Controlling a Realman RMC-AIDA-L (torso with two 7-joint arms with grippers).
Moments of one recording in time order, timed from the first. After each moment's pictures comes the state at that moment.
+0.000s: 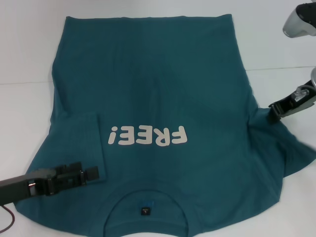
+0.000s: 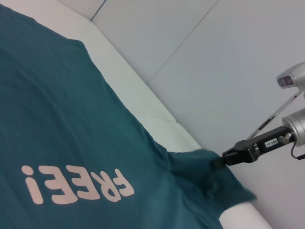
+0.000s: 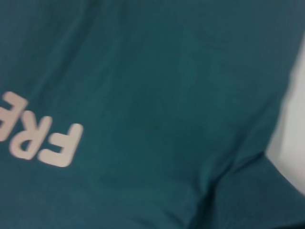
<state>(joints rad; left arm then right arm) -0.42 -2.15 0.48 0.82 2.12 1.70 -1.85 0.90 1.97 -0.81 -0.85 -2.87 -1.42 2.57</state>
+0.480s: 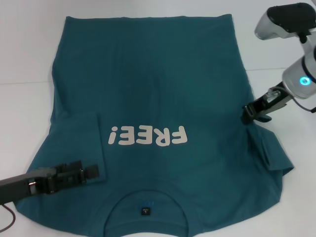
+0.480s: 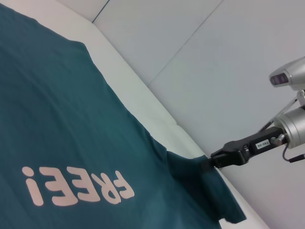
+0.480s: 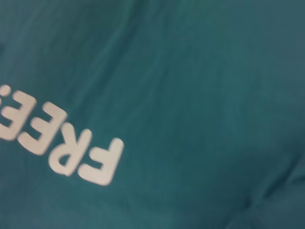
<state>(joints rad) -0.42 -2.15 0.48 0.81 2.11 1.69 -1.85 0.96 2.01 -0.81 -0.76 -2.86 -1.35 2.58</state>
